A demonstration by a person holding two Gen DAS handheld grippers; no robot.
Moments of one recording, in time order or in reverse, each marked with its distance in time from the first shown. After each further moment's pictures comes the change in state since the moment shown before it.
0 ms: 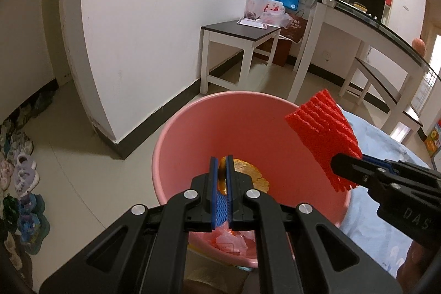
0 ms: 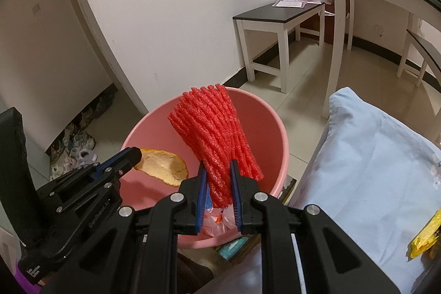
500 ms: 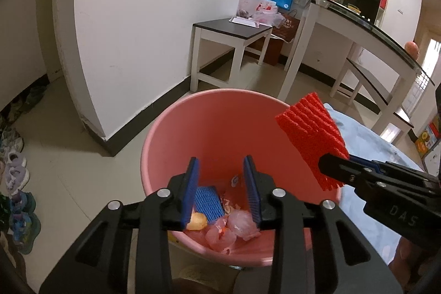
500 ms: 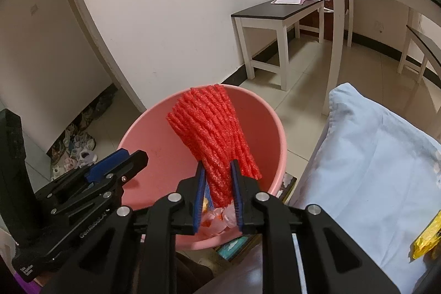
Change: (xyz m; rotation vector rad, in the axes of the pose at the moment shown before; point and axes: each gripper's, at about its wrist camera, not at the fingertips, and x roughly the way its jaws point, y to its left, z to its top) left arm 0.000 -0.003 -0.001 -0.006 0.007 -0.054; right arm 0.004 -0.003 -0.001 0.015 0.006 0.005
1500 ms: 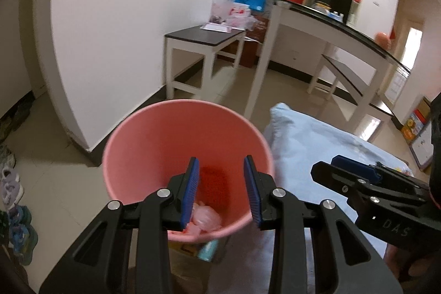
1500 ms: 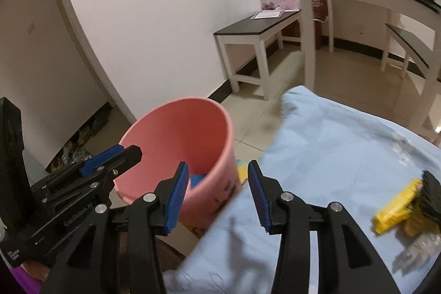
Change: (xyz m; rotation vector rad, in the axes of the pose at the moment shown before) left arm -0.045 -0.062 -0.003 0.082 -0.025 -0.100; right arm -0.079 -0.048 -0.027 0.061 -0.094 -0.039
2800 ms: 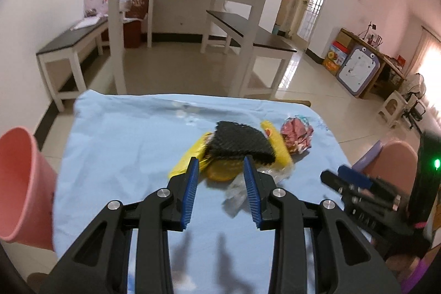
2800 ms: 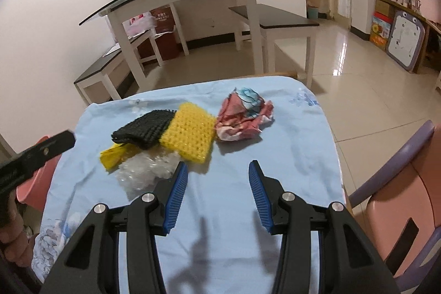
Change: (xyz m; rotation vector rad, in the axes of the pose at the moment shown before) left arm 0.025 -0.267 -0.033 0.315 0.174 -0.405; right arm -0.193 -0.248 -0.138 0.409 -0.116 -0.518
